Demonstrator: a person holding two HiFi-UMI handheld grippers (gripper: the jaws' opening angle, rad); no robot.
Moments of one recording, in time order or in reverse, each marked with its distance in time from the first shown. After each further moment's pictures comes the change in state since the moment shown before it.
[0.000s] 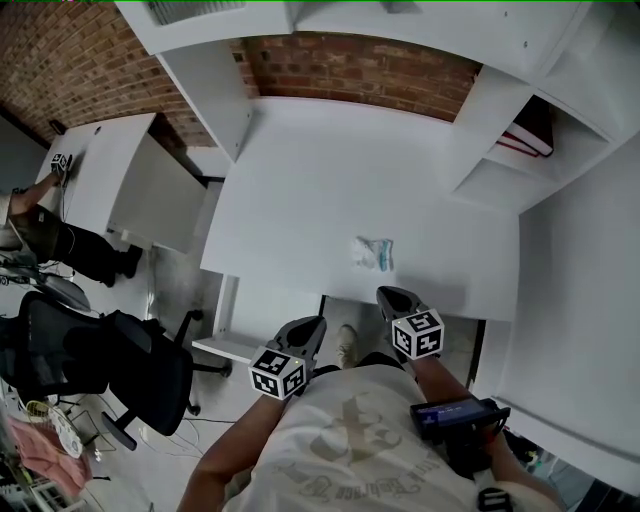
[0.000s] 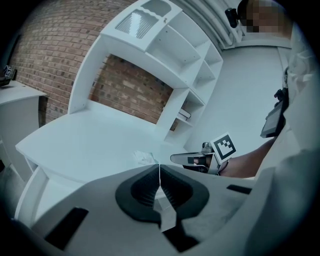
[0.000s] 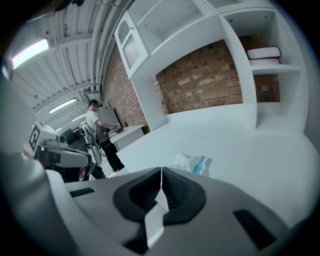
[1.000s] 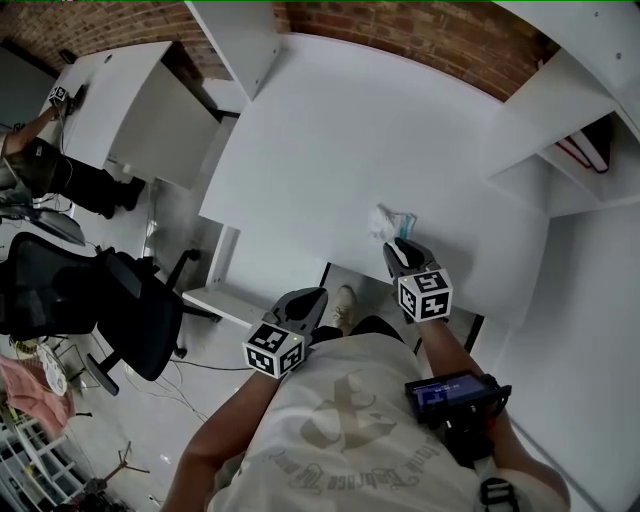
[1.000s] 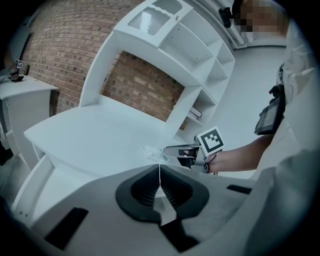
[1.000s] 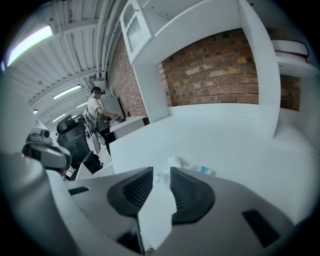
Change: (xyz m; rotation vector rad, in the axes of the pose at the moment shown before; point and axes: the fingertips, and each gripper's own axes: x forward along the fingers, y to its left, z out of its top) left arm 0.010 0.025 -0.014 -0.079 0.009 0.086; right arm 0.066 -0.031 0.013 -0.123 0.085 0.019
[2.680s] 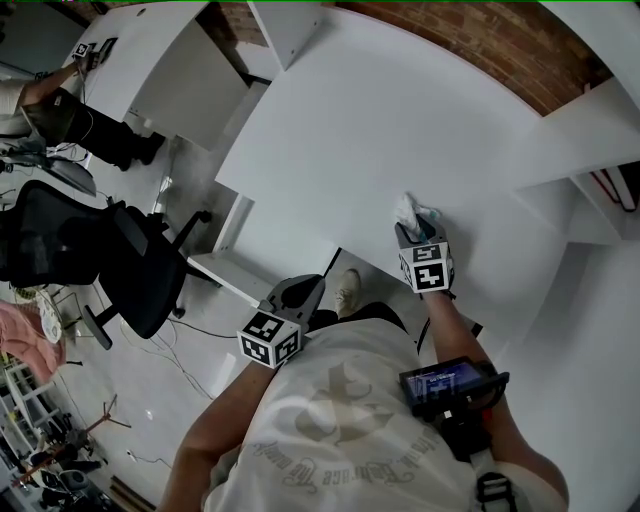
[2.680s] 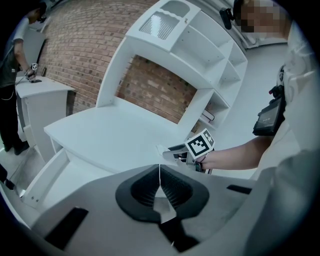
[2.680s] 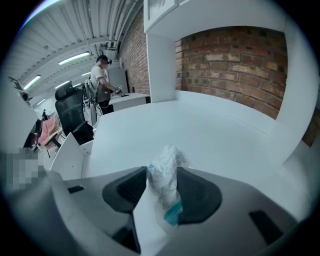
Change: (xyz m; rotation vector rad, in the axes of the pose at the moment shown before) left arm -0.020 0.015 -0.002 -0.084 -0.014 0.137; right arm 0.056 -0.028 -0.011 -0.251 0.203 -0.065
